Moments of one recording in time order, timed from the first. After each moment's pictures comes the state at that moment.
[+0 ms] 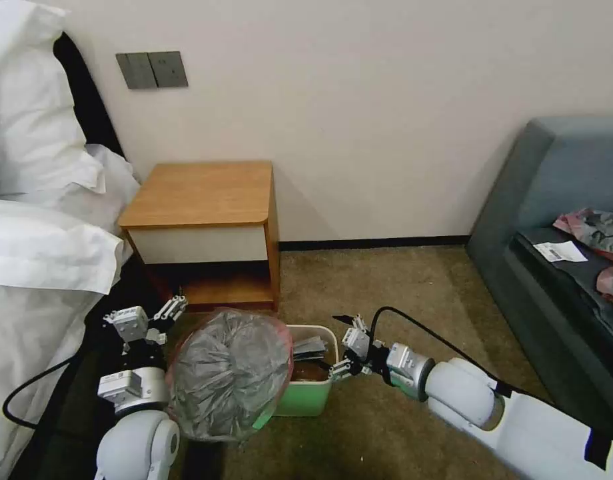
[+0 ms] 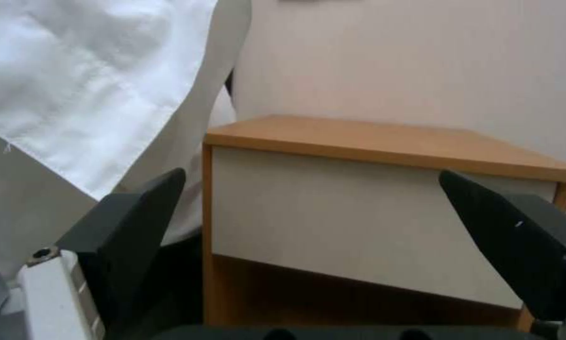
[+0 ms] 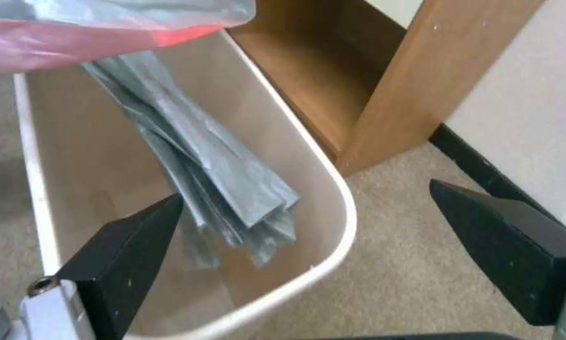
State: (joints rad) left arm 1.54 -1.47 -0.66 -2.05 -0.18 -0.16 -0.19; right arm -0.95 0.70 -0.26 1.95 0.30 -0.24 -0.18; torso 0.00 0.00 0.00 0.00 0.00
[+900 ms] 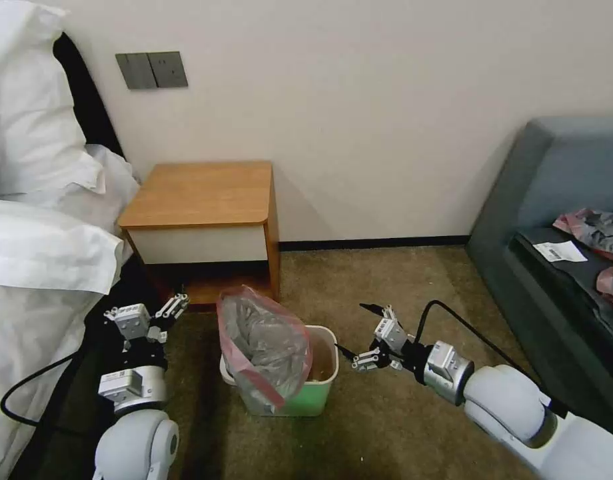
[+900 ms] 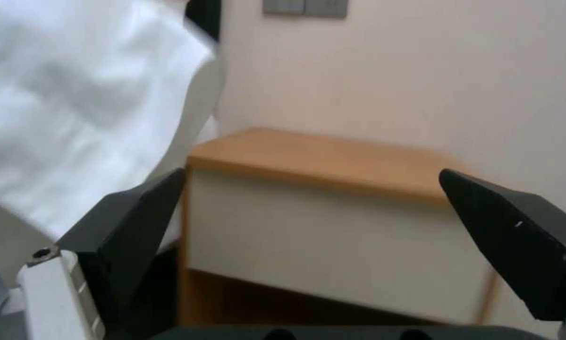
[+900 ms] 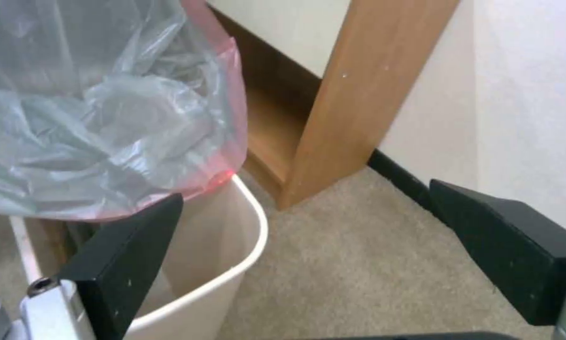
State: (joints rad) left arm 1.57 -1.43 -0.65 -2.18 -0.29 -0.06 -0.20; right arm -1.27 0.74 0.13 2.05 0.26 -0.15 -0.22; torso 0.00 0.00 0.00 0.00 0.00
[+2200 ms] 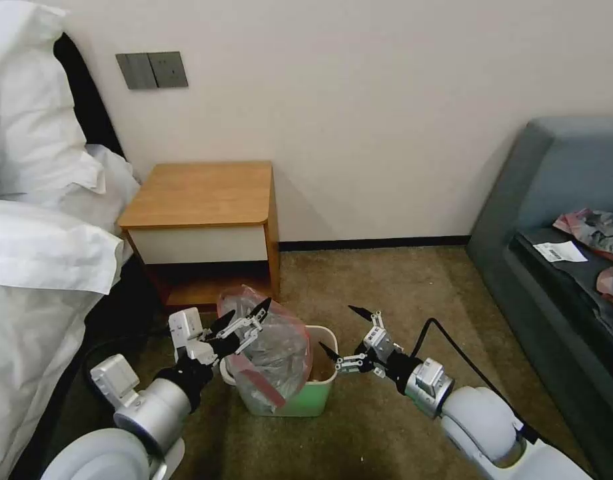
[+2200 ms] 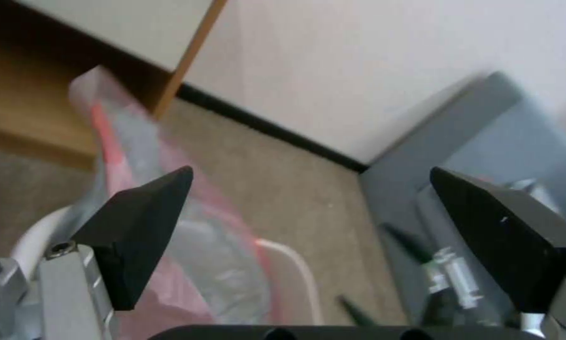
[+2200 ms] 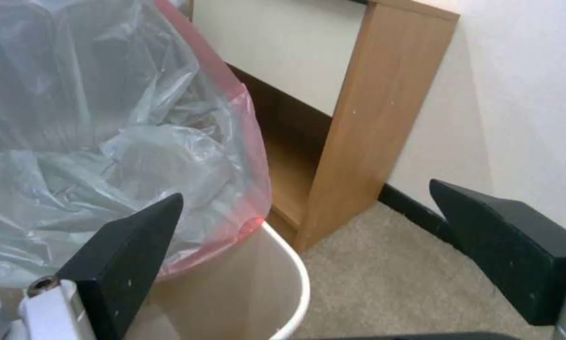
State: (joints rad) left arm 1.69 -1.33 -0.61 -2.46 -0.99 0.58 -0.16; right arm -1.32 0.93 0.14 1.98 0.16 -0.02 -0.25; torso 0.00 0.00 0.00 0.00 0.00
